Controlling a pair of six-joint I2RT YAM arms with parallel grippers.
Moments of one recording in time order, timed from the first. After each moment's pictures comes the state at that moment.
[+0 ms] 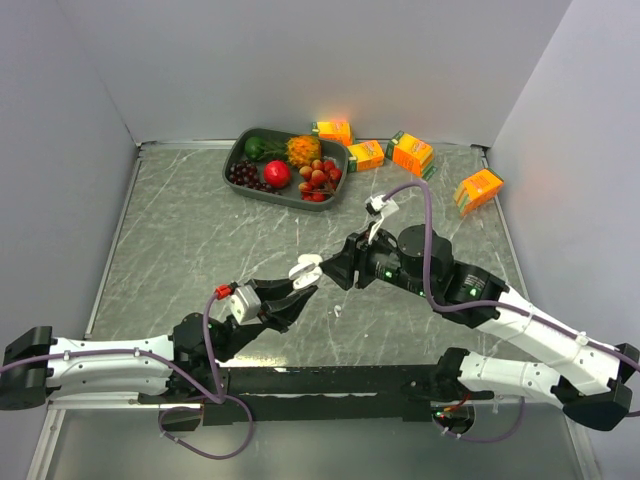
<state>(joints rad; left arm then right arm) -1.36 0.77 0.30 0.92 -0.38 0.08 0.99 0.93 1.06 -0.41 0.02 0.50</state>
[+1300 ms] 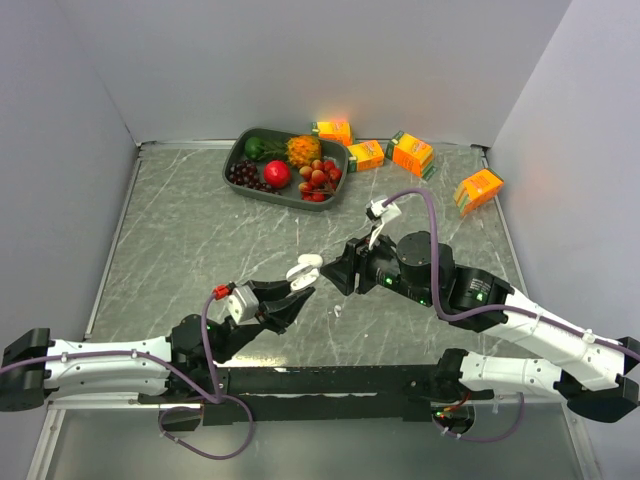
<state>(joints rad) -1.36 0.74 0.27 0.89 -0.39 0.06 1.10 0.92 1.11 -0.49 0.17 0.49</state>
